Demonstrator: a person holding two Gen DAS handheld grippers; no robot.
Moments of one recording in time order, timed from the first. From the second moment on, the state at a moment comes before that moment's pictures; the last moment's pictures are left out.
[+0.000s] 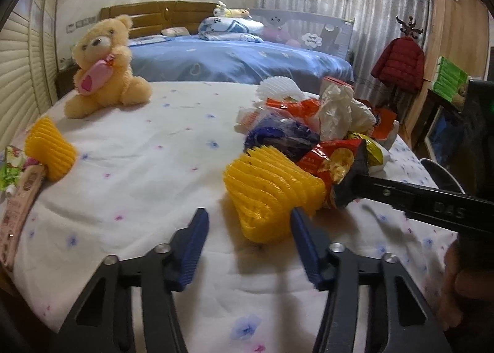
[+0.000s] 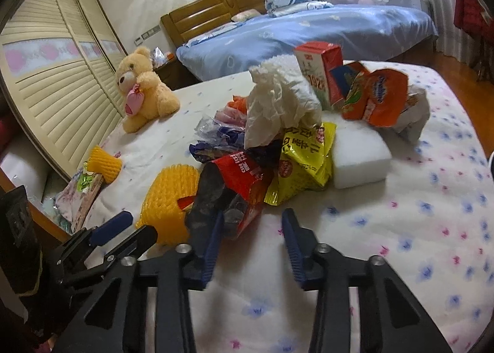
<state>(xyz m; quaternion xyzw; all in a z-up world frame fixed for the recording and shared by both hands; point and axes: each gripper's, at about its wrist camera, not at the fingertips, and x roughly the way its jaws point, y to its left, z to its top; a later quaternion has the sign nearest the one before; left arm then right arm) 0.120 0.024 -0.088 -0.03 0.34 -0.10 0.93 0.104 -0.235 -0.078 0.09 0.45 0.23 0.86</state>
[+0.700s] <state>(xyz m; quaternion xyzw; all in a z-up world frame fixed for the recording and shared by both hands) 0.089 -0.009 -0.063 -0.01 0.31 -0.16 0.94 0.069 -0.296 -0.050 0.10 0.42 0.20 0.88</state>
